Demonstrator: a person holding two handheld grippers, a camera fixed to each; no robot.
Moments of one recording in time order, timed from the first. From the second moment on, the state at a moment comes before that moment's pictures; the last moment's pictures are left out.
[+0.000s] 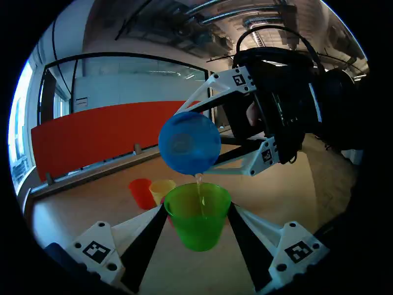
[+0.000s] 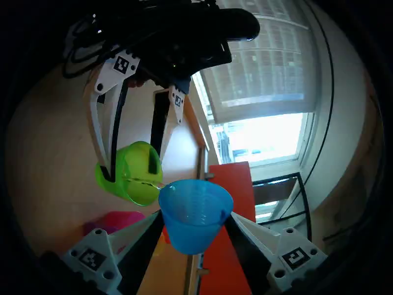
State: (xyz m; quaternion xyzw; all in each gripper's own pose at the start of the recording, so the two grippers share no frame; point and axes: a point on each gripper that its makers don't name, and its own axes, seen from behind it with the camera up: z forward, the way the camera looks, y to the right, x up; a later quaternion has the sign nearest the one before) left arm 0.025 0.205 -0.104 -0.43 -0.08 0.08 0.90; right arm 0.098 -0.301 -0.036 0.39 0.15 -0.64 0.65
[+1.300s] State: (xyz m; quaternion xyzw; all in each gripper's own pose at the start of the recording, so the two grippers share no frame) left arm 0.024 0.202 -0.103 -0.43 -0.08 0.08 0.90; right arm 0.102 -0.308 -0.048 0.38 0.17 -0.66 0.63
